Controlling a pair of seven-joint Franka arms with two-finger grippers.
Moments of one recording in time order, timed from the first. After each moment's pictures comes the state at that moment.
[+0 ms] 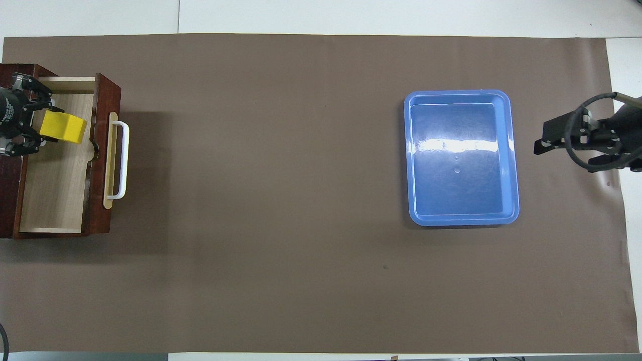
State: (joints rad) left arm 0.12 0.17 -0.04 -1.73 0.01 2.01 -1.19; right arm 0.00 0.03 -0.04 -1.52 0.14 1.44 0.21
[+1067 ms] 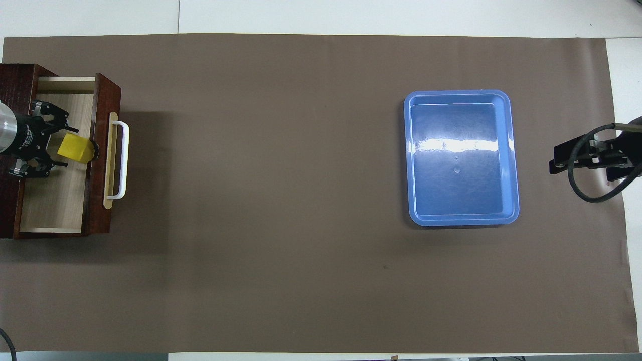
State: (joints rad) left arm 0.14 0.13 -0.05 -1.86 0.01 2.06 -1.14; right arm 0.00 -0.01 -0.03 -1.60 0.04 1.46 0.10
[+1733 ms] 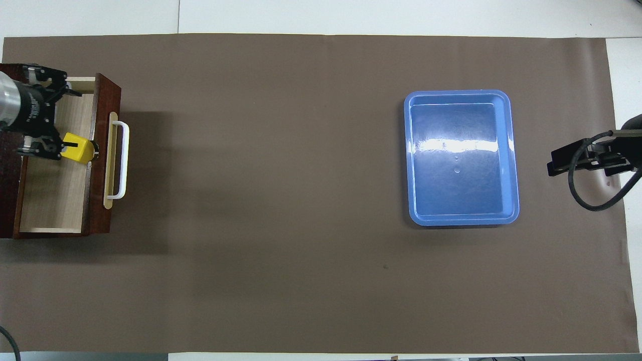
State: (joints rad) left arm -0.02 0.10 -0.06 -1.73 0.01 1.98 -1.44; right arm 0.00 -0.01 -0.02 -1.60 0.04 1.47 -0.01
